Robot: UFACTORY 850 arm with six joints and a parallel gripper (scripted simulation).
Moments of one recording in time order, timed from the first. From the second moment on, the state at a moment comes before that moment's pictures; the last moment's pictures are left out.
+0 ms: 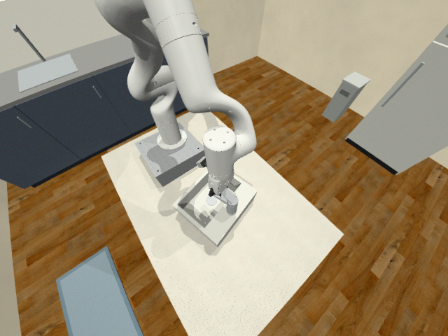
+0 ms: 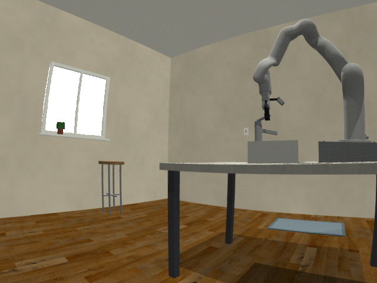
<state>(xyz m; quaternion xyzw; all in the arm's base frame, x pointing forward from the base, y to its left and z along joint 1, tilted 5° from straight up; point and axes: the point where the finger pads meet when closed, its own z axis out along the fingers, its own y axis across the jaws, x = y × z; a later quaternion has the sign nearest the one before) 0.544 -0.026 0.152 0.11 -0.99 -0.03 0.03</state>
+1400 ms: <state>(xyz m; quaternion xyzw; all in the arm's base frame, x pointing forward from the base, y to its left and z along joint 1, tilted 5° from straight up) 0.546 -0.026 0.154 0.11 -0.99 -0.03 0.03</state>
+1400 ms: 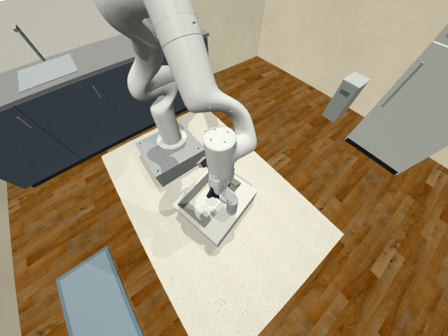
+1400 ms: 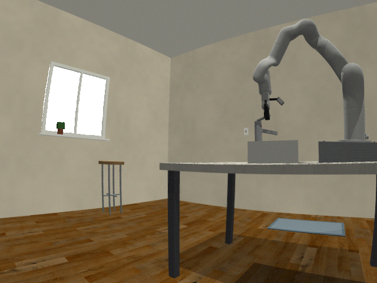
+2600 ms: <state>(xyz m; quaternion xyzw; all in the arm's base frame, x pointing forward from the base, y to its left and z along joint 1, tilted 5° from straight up) 0.546 -0.027 0.166 0.11 -0.99 -0.03 0.03</state>
